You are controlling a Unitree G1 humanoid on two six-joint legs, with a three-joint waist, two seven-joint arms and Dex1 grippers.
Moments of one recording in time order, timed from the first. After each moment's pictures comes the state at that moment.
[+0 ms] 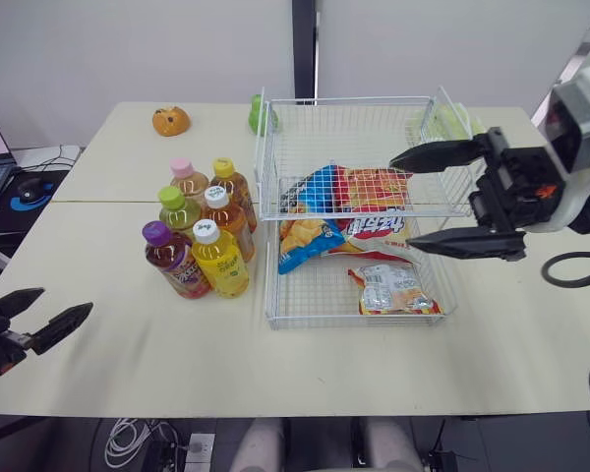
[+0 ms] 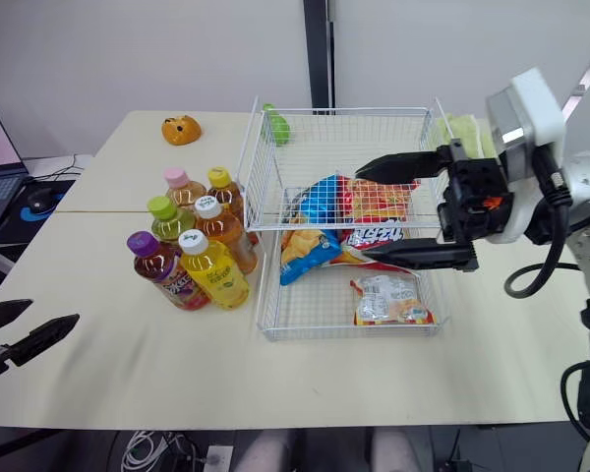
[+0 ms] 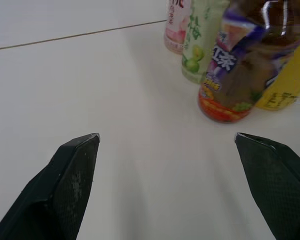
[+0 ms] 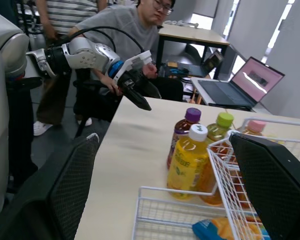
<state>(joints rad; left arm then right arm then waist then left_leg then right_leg) 0.38 0.81 0.91 -0.35 -0.66 0.69 -0.87 -0.80 -0.85 -0.04 -0.27 0.95 0.66 1.25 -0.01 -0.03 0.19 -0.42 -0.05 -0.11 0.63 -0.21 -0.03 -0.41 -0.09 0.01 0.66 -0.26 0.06</state>
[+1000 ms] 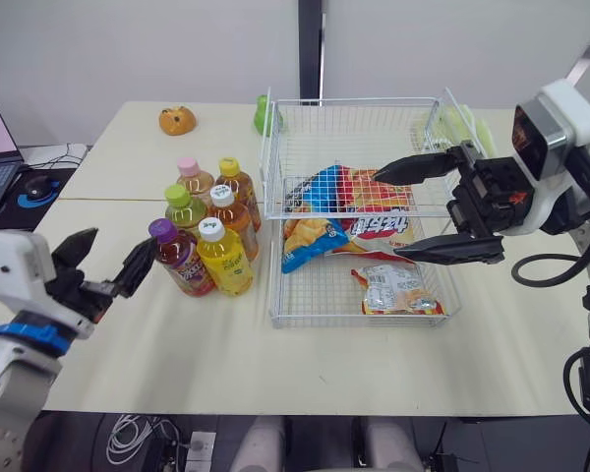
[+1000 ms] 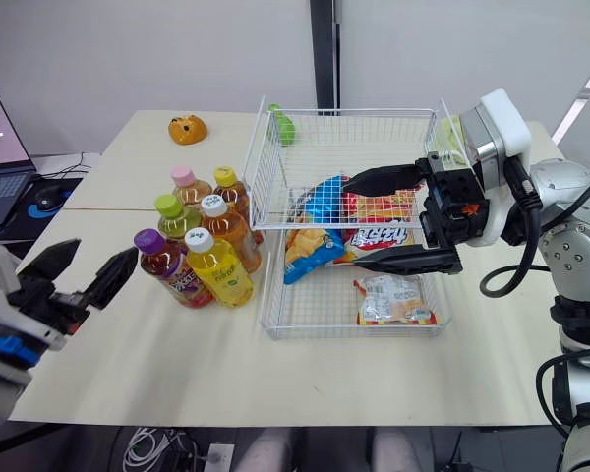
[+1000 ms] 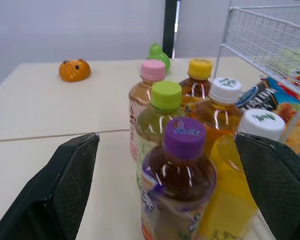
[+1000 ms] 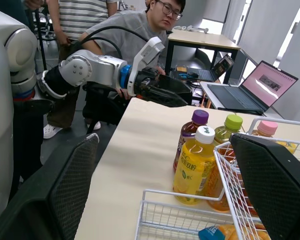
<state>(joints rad) 0.14 0.58 0.72 -0.77 -0.84 0.73 -0.23 -0.81 -0.79 -0.04 -0.23 0.89 0.65 1.31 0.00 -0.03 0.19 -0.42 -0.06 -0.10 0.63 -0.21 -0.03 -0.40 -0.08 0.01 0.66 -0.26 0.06</state>
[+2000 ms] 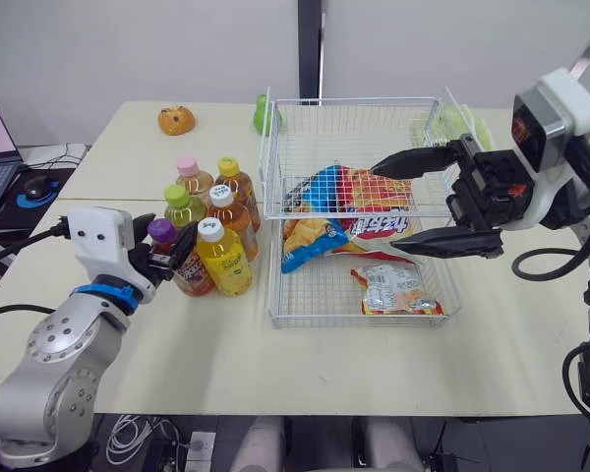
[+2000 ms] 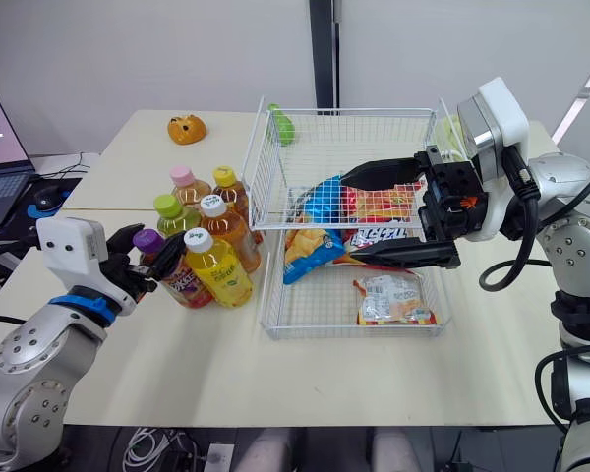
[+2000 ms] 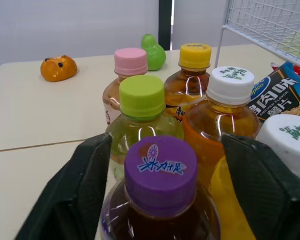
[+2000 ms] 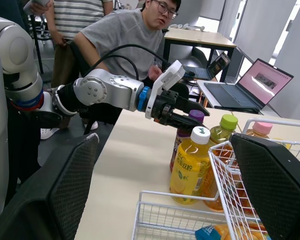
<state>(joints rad) -0.06 0.55 0.39 -0.61 -0.60 0.69 -0.17 -0.84 -0.79 -0.04 -0.23 0.89 0.69 1.28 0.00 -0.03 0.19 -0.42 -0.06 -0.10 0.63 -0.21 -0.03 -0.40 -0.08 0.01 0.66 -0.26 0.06</state>
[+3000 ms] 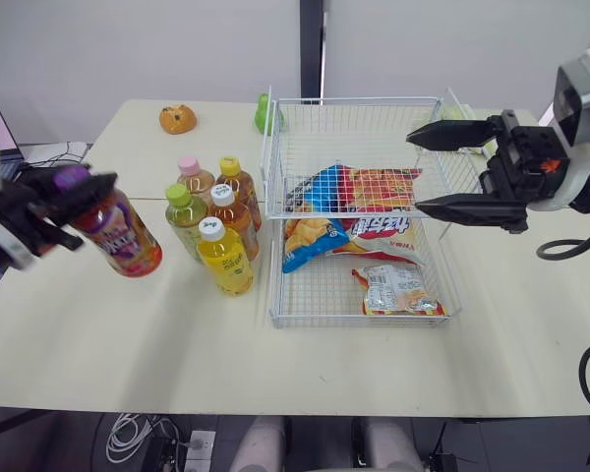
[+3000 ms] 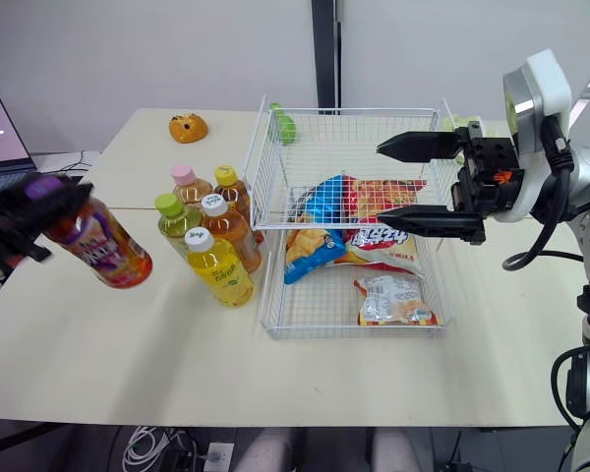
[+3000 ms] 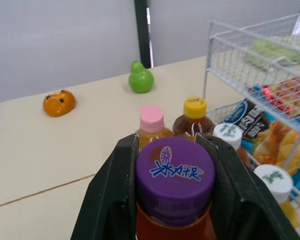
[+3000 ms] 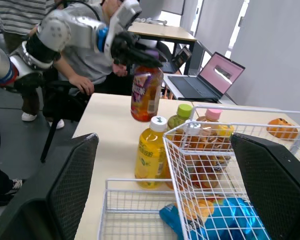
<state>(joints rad) -0.21 1.09 0.83 -0.40 -1.05 1.00 -0.48 -0.84 -0.86 -0.13 -0.15 0.84 0.69 1.26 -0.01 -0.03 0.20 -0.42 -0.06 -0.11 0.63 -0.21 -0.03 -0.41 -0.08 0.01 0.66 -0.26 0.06</state>
